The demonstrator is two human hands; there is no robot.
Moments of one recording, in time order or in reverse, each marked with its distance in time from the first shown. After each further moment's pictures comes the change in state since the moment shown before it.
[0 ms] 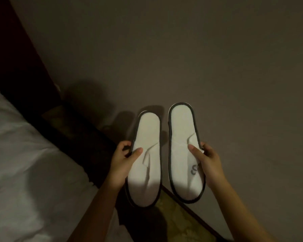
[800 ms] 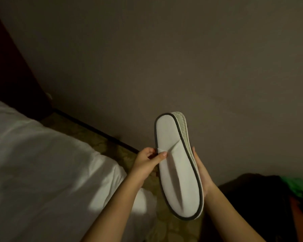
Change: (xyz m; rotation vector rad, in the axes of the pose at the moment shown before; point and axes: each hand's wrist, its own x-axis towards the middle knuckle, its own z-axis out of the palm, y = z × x) left_hand -0.295 -0.045 -0.018 0.103 -0.385 -0.037; right_hand -0.339 0.043 -0.025 0.953 -0.662 0.578
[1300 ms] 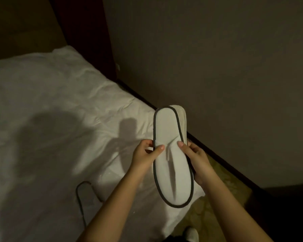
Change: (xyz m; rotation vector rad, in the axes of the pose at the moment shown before) left_hand -0.197 -0.087 -0.271 -0.043 0.441 0.048; right_hand 0.119 0.274 0.119 -0.740 0.450 -0.214
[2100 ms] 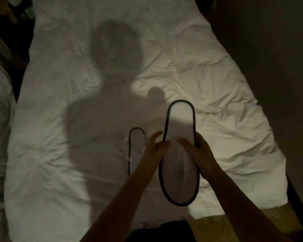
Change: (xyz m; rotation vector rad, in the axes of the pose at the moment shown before) left_hand -0.015 -0.149 -0.165 -0.313 0.356 -0.307; right_hand 0.100 0.178 0.168 -0.496 -0.355 0.061
